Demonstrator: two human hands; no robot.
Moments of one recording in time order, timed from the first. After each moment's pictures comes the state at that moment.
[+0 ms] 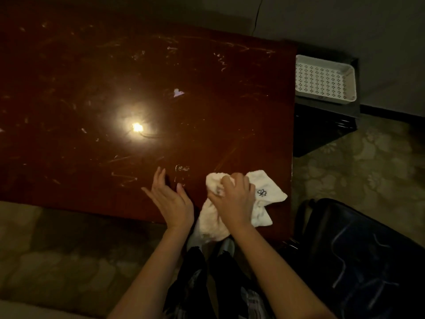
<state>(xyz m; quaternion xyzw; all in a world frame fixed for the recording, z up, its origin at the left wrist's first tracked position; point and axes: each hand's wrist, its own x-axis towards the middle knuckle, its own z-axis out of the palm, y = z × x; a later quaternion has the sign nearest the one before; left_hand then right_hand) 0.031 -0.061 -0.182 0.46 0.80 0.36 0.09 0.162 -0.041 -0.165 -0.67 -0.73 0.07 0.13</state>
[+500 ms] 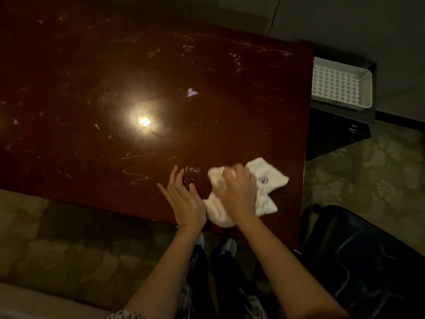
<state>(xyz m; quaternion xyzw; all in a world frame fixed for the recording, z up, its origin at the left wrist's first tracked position) 0.036 -0.055 -0.183 0.48 0.80 0.35 0.08 0.147 -0.007 -0.159 -0.63 -0.76 0.10 0.12</state>
